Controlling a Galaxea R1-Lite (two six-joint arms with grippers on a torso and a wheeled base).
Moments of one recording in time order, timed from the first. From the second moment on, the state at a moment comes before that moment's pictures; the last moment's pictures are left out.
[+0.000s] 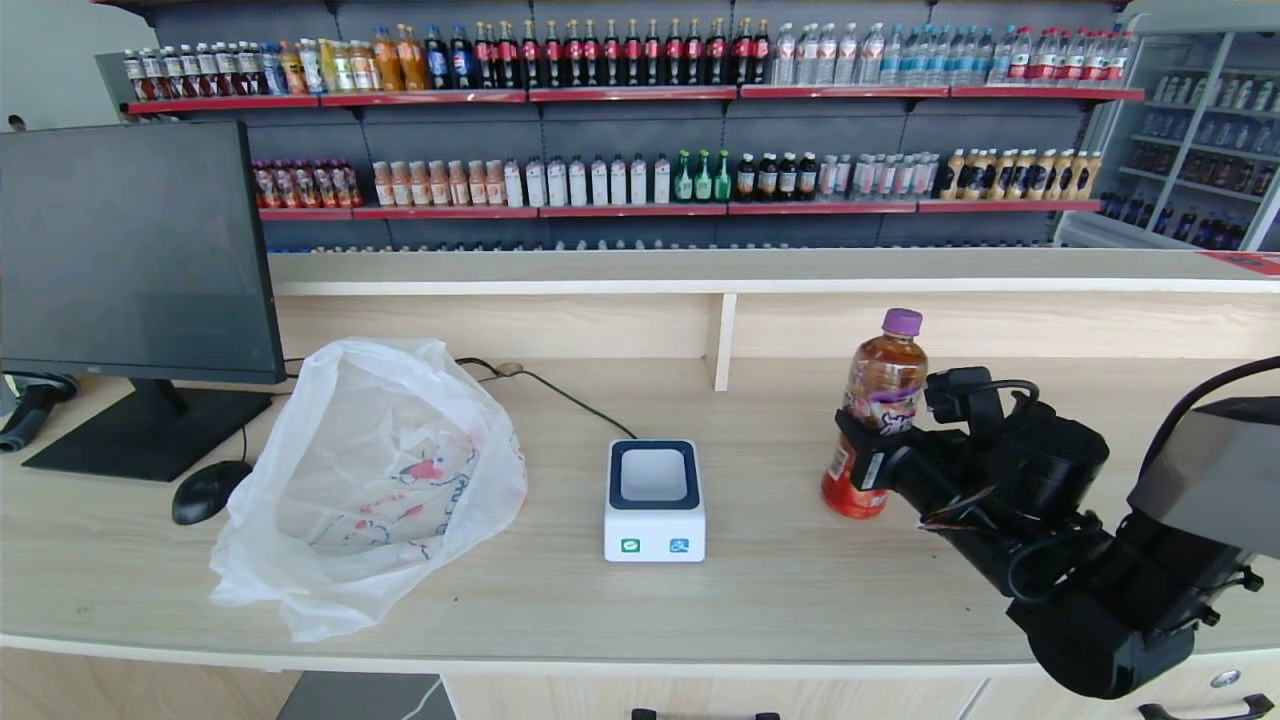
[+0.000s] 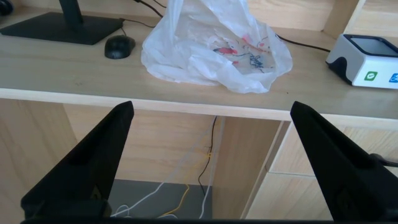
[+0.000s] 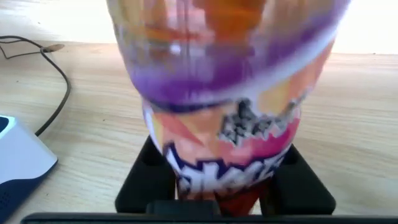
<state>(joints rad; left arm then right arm) 0.00 0.00 0.00 0.00 0.00 0.00 0.31 2.11 -0.55 -1.57 -0.08 0.04</state>
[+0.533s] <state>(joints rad) 0.00 0.00 0.00 0.00 0.00 0.00 0.32 2.09 -0.53 -1.57 -0.08 0.08</state>
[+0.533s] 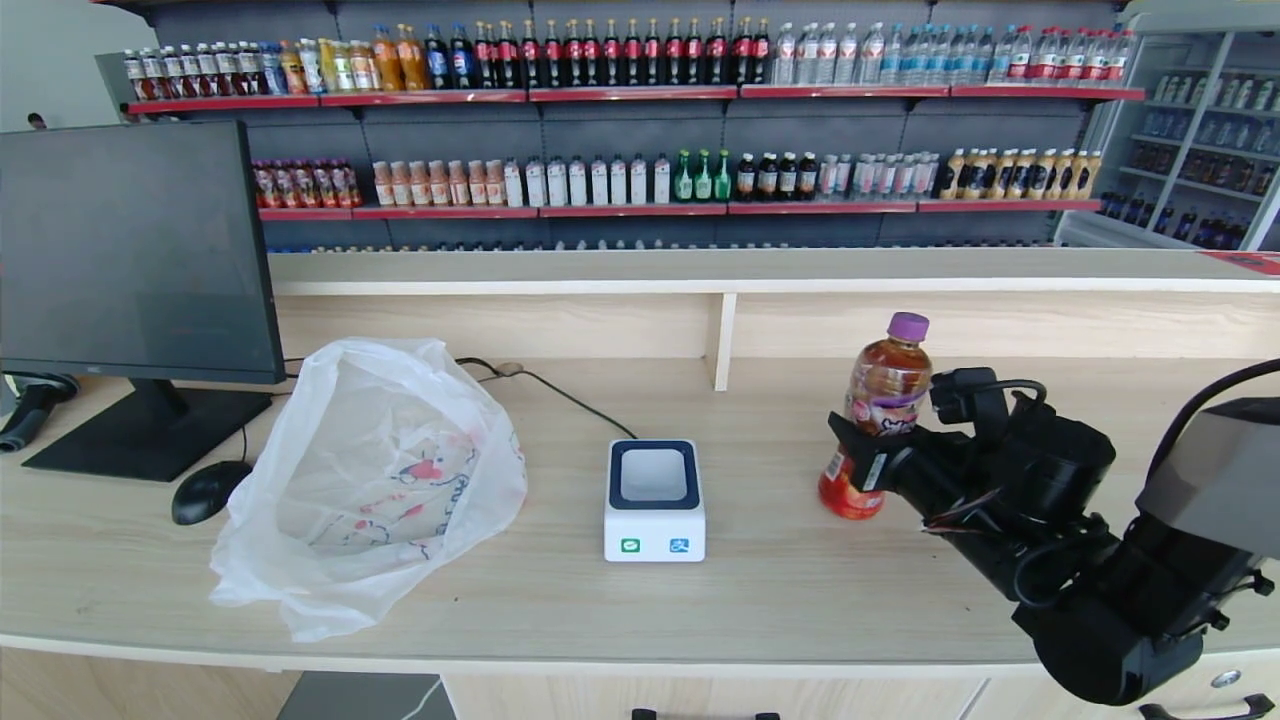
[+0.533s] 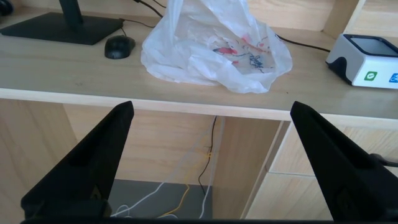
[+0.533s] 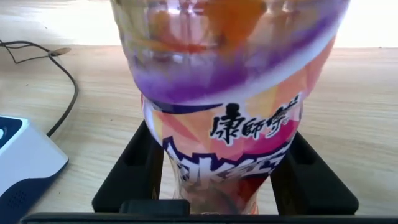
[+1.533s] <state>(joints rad) 0.00 0.00 0.00 0.00 0.00 0.00 0.36 1.86 -0.44 -1.57 -0.08 0.09</state>
